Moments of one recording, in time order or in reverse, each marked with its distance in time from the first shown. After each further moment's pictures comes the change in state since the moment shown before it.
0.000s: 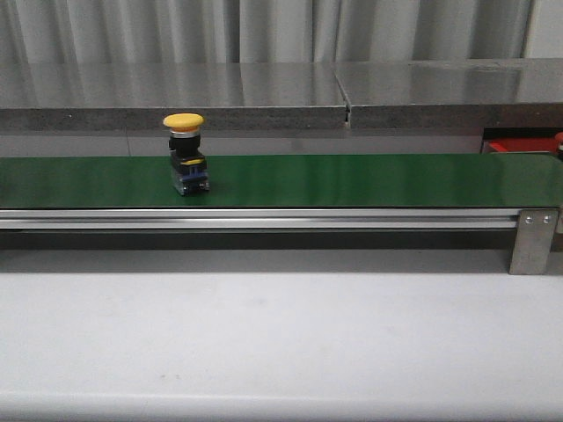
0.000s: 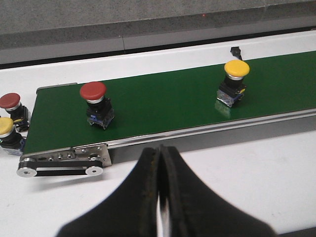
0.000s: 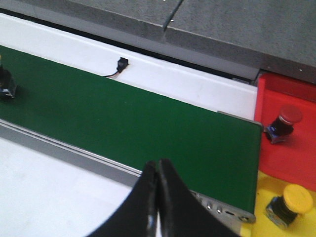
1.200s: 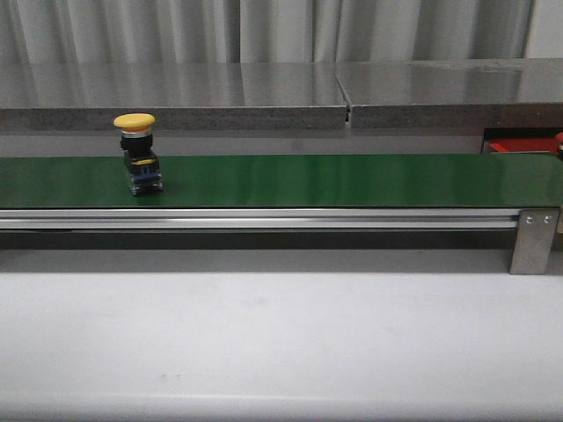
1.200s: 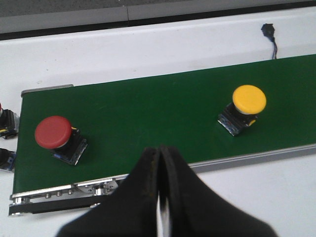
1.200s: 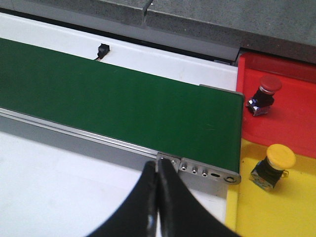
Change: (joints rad) left arm 0.006 0.642 -0.415 0.019 0.024 0.000; right arm -0.069 -0.197 0.239 0.000 -0.080 0.000
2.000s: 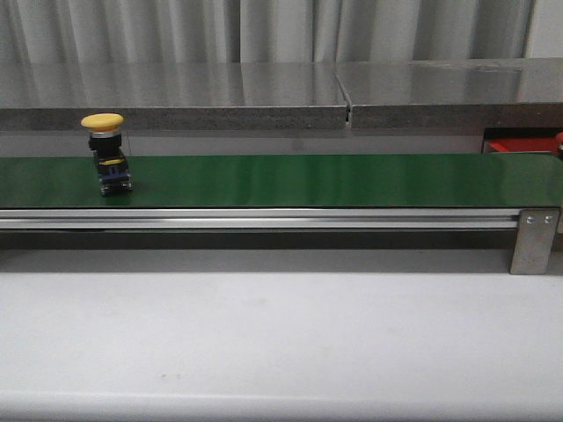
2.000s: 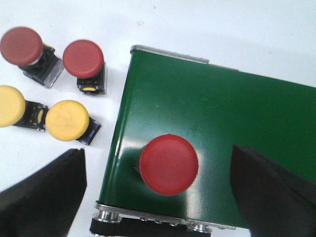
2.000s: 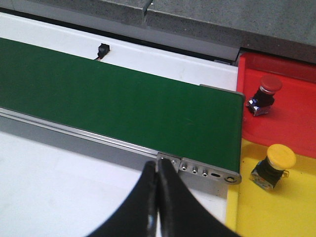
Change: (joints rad) left arm 0.302 0.555 -0.349 0.006 0.071 -0.049; right arm 0.000 0.000 0.000 0.000 0.001 0.000
